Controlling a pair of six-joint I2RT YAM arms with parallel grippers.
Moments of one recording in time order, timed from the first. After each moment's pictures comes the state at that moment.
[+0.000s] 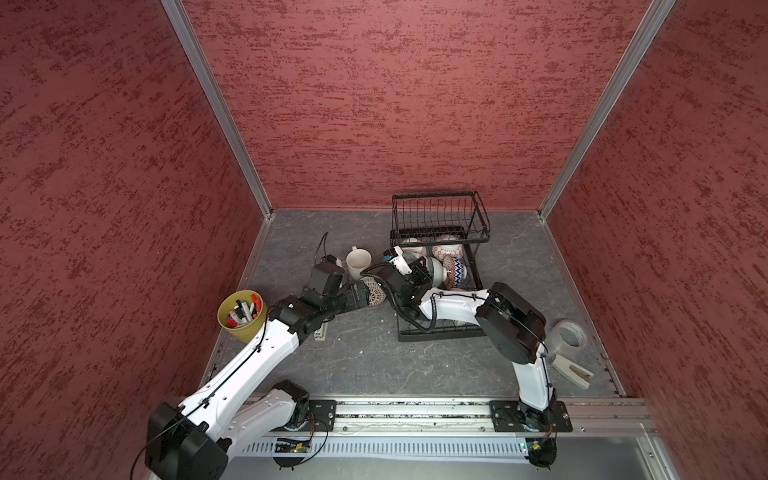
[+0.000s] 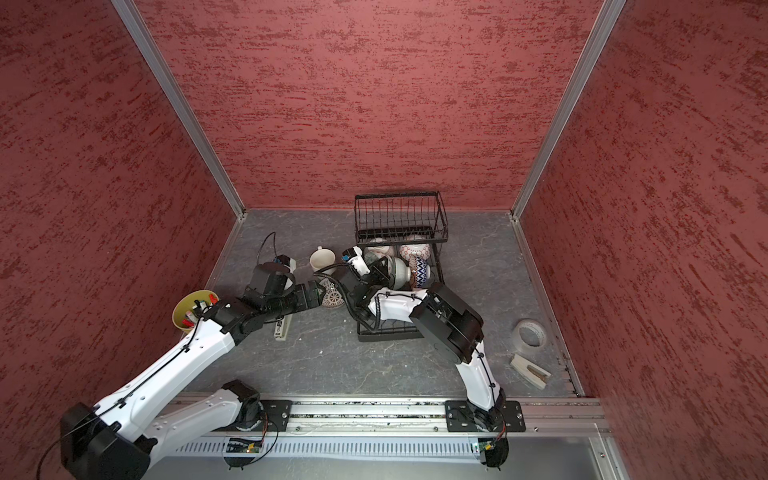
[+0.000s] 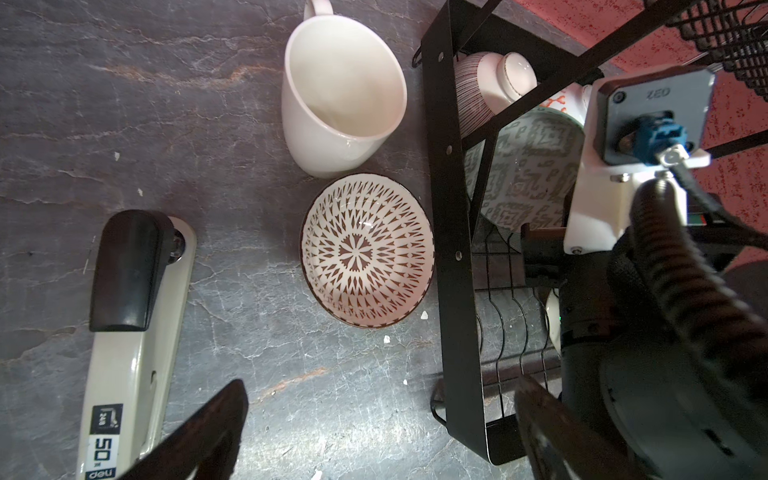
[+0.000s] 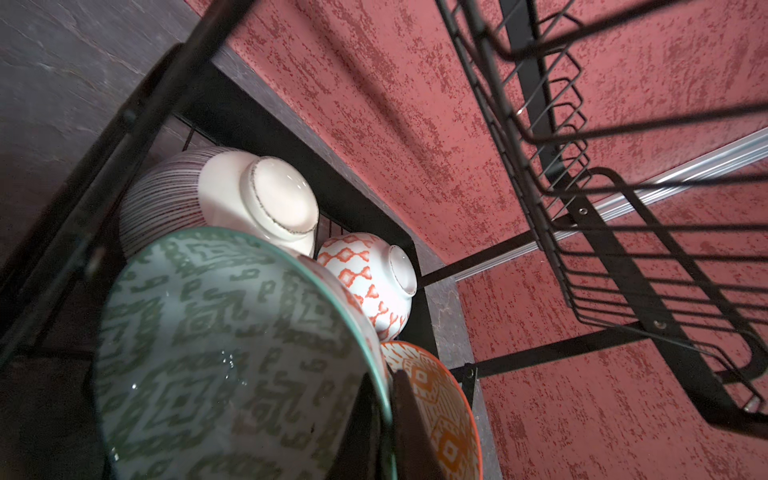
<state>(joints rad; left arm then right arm) -0.48 1.00 0.82 -0.62 -0.01 -0.65 0.91 2.05 1.29 0.07 1.24 -0.26</state>
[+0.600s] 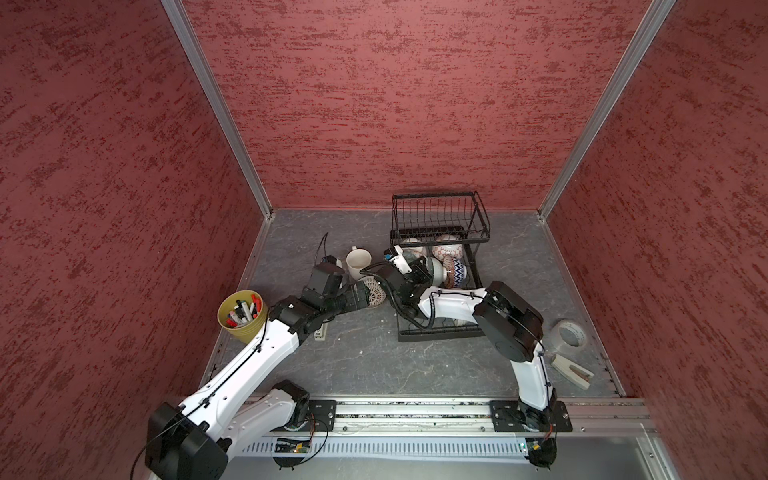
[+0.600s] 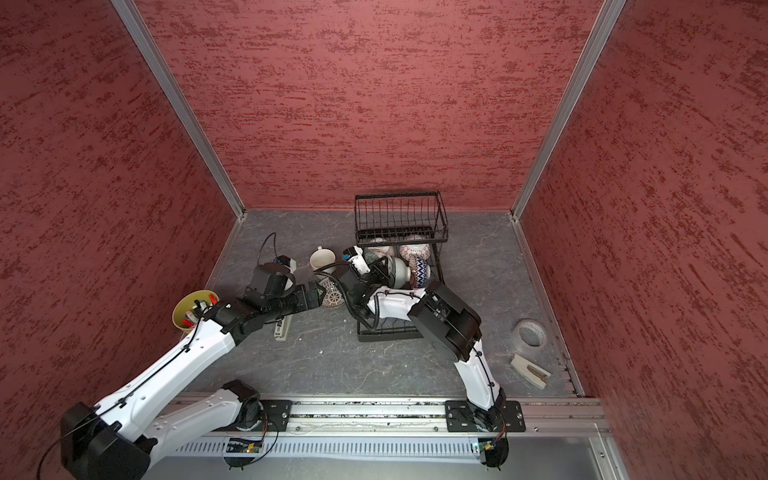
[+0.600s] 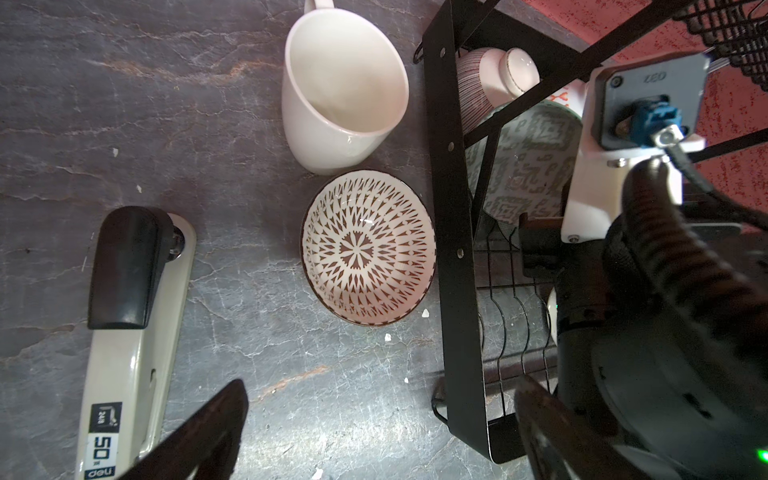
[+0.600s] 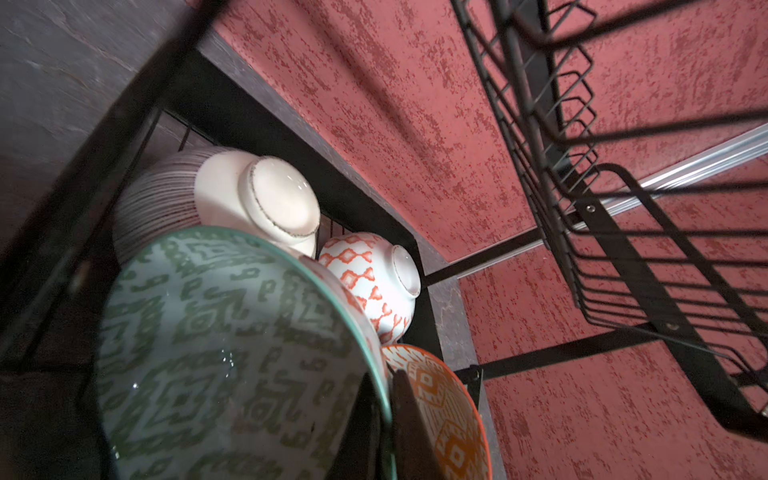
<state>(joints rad) -0.48 1.00 0.81 -0.62 0.00 -0.65 0.90 2.07 1.34 -0.02 1.23 -0.17</state>
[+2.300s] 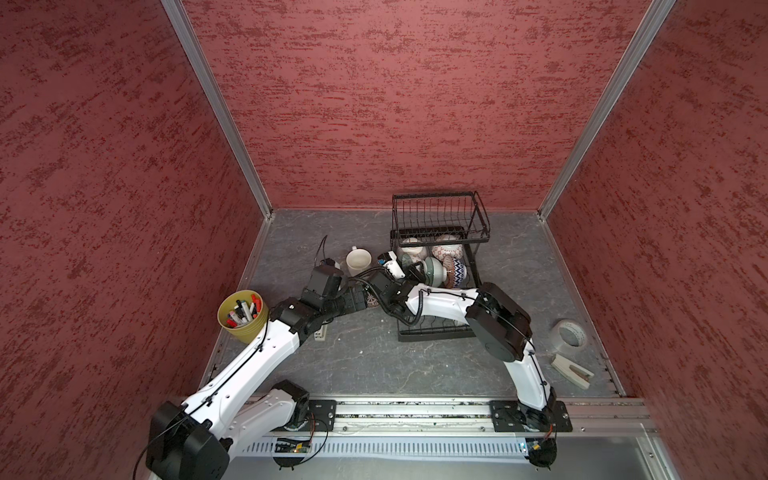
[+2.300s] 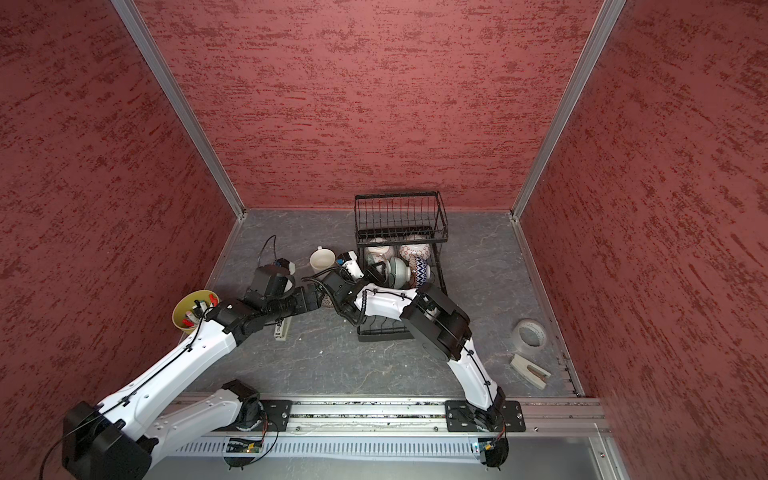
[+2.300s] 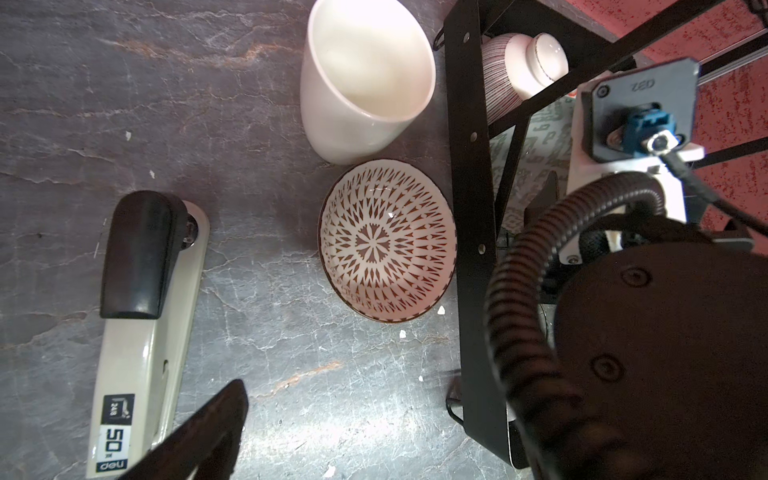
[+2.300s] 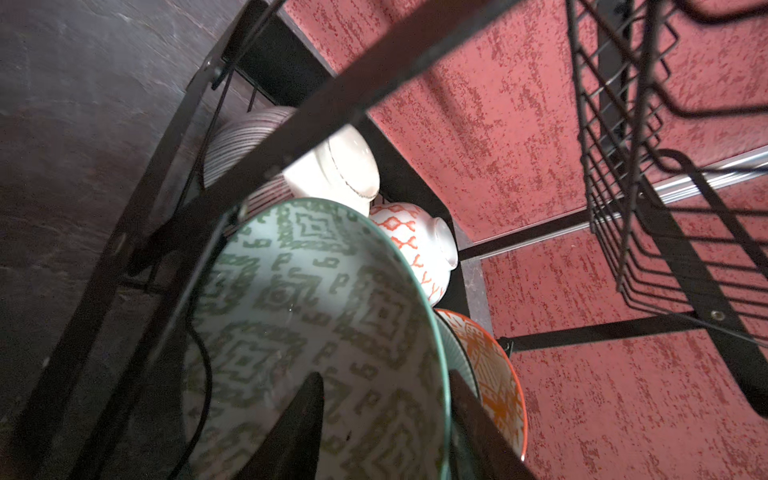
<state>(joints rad) -0.46 1.01 0.78 -0.62 0.00 -0.65 0.95 2.15 1.50 -0.41 1.19 0.08</state>
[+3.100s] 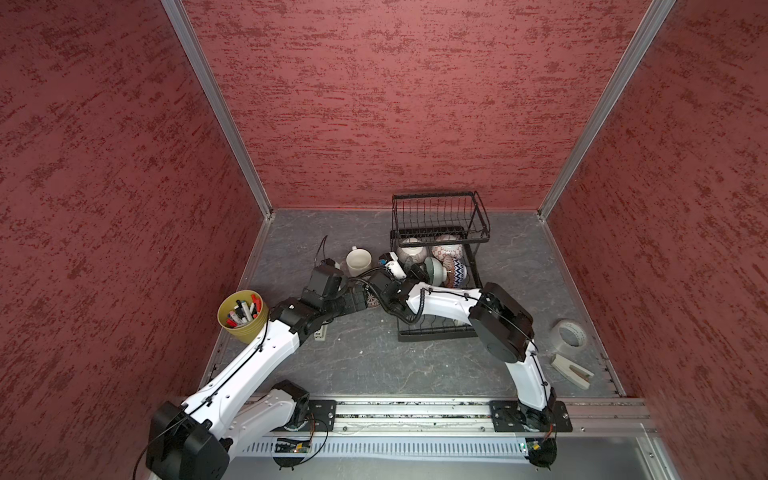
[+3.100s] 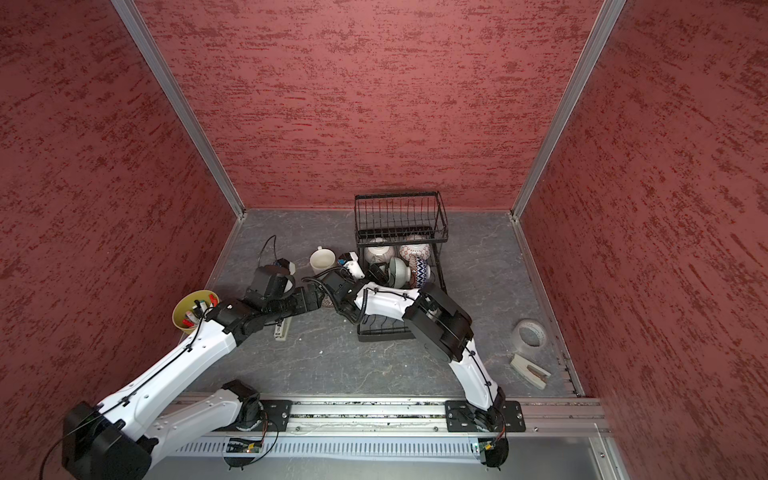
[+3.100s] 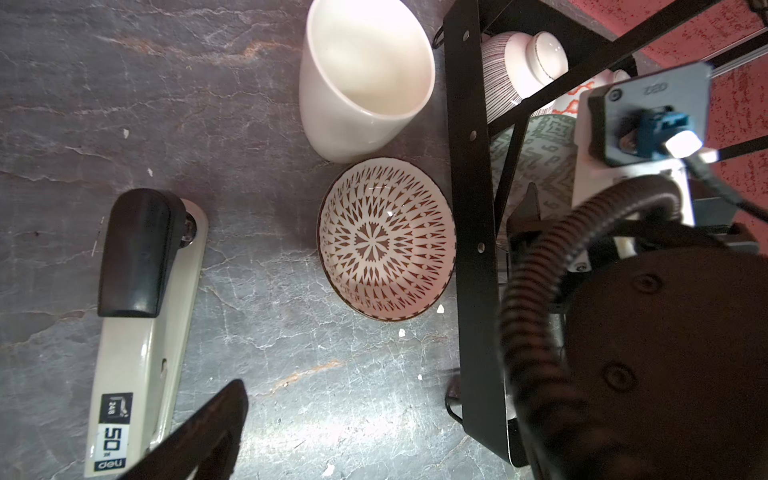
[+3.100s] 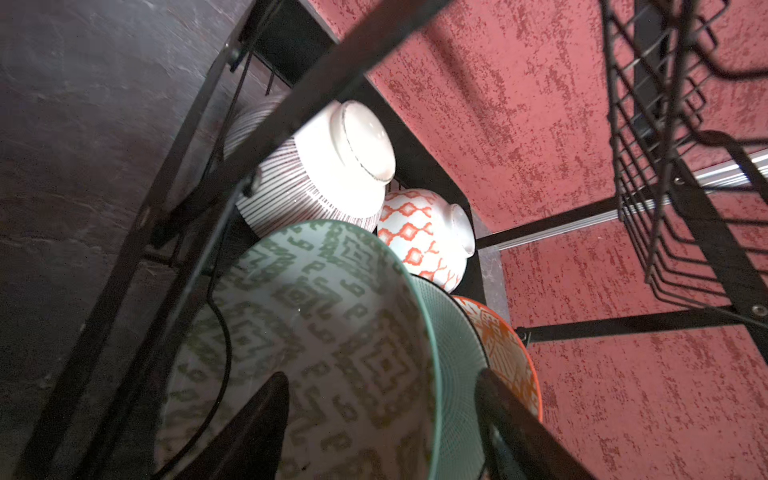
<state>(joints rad) -0.46 1.01 0.78 -0.62 0.00 -0.65 0.96 2.11 1.51 -0.51 1.12 0.16</state>
